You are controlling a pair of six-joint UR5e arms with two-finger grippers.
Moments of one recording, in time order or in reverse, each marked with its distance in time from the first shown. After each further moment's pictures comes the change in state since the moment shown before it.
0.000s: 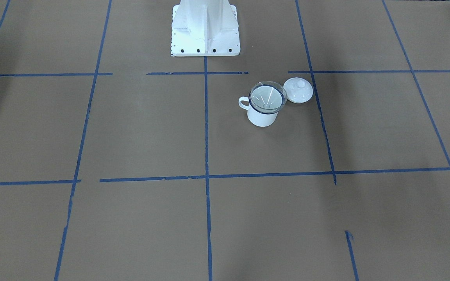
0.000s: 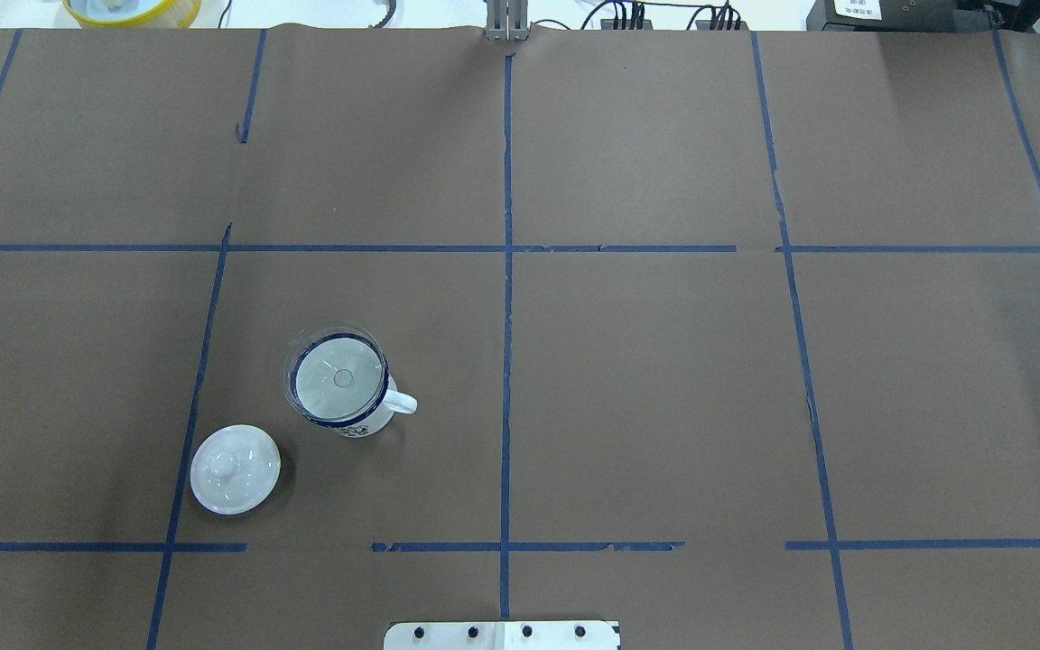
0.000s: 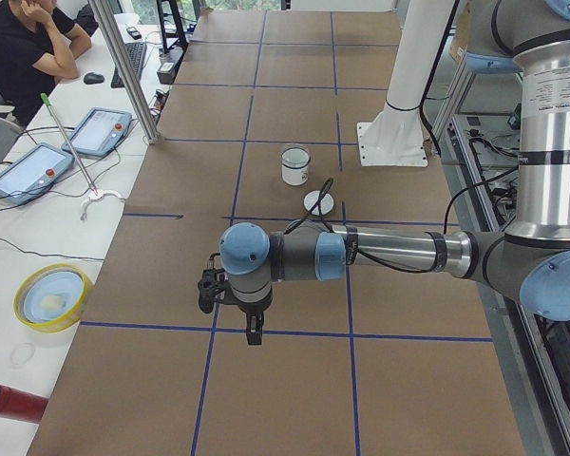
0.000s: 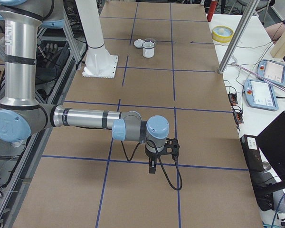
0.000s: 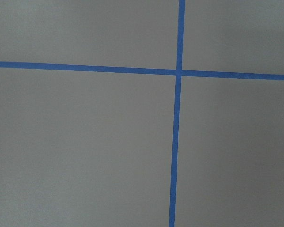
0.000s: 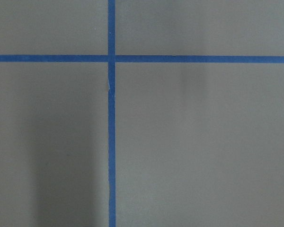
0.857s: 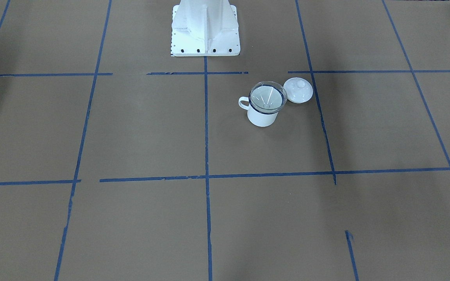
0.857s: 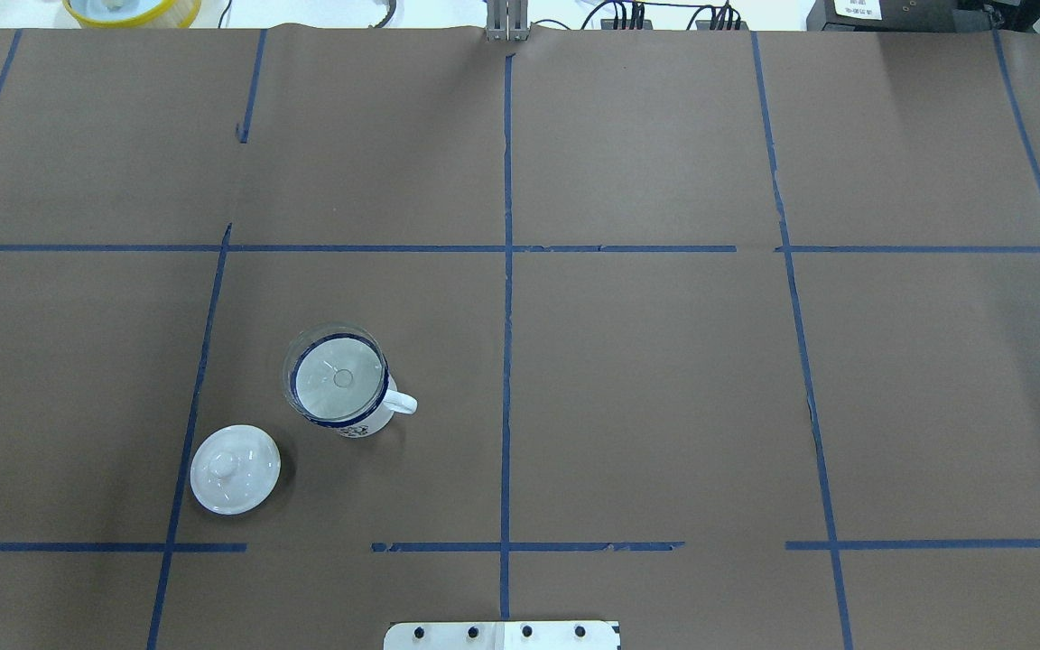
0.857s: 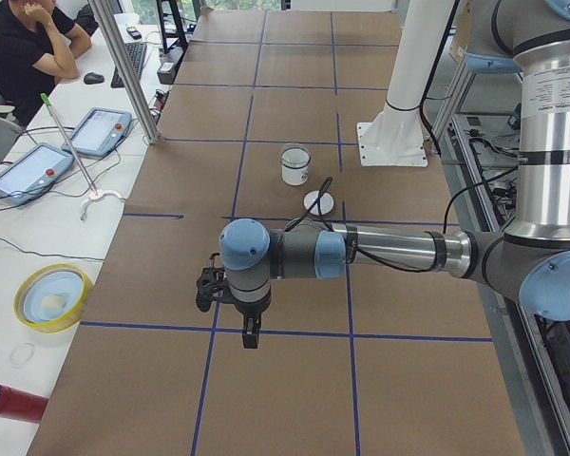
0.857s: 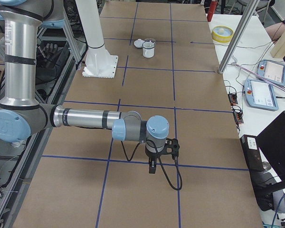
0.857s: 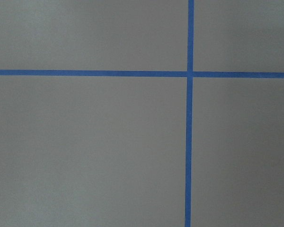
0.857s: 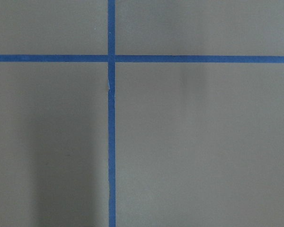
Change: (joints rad) left arm -0.001 -0.002 -0.009 -0.012 0.055 0.042; right arm 0.000 0.000 0.000 0.000 0.000 0.000
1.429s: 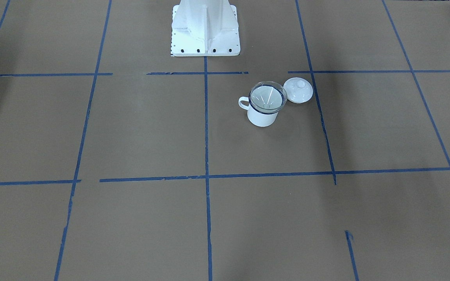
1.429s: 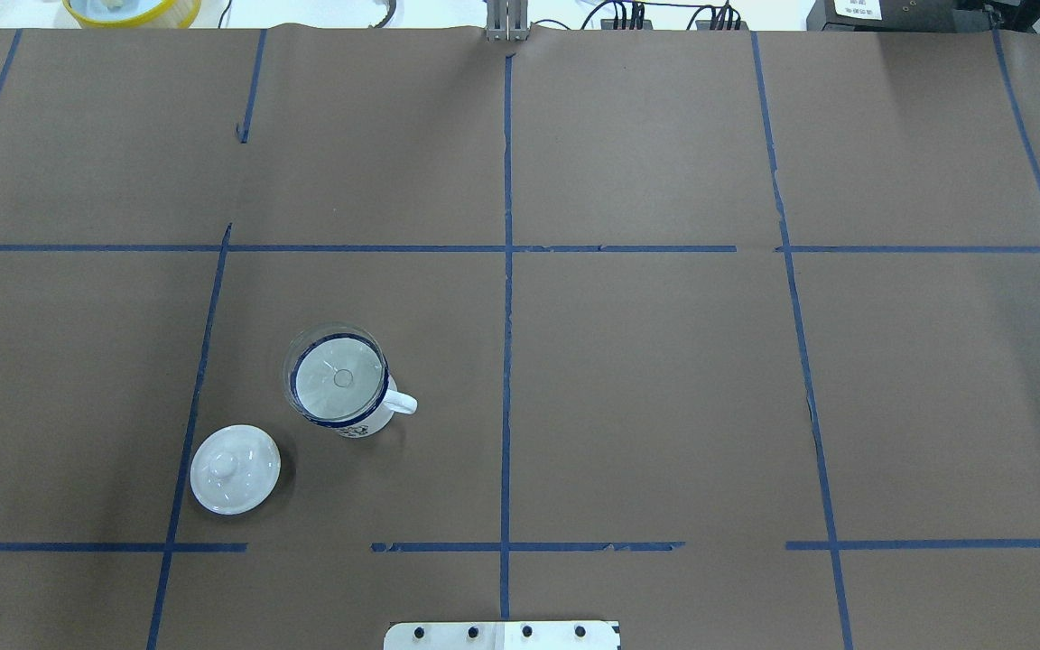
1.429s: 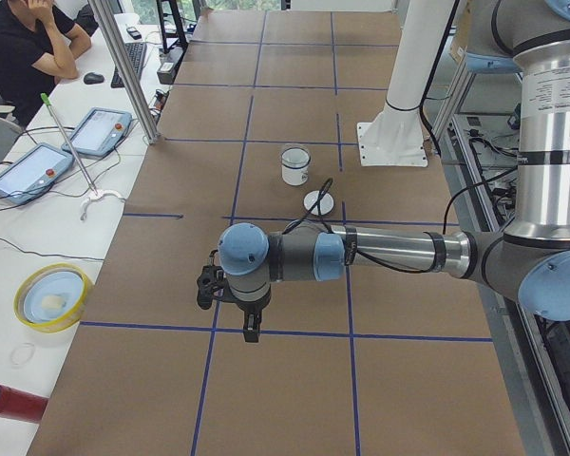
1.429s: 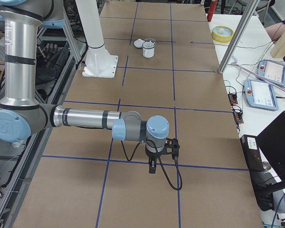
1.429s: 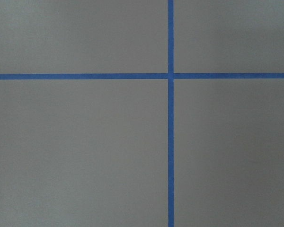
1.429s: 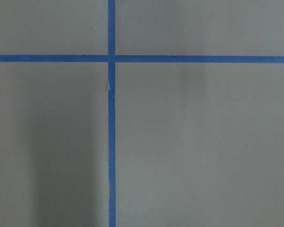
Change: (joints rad) left arm 0.001 0.000 0.014 0.005 -0.085 -0.001; right arm 0.000 0.000 0.000 0.000 0.000 0.000
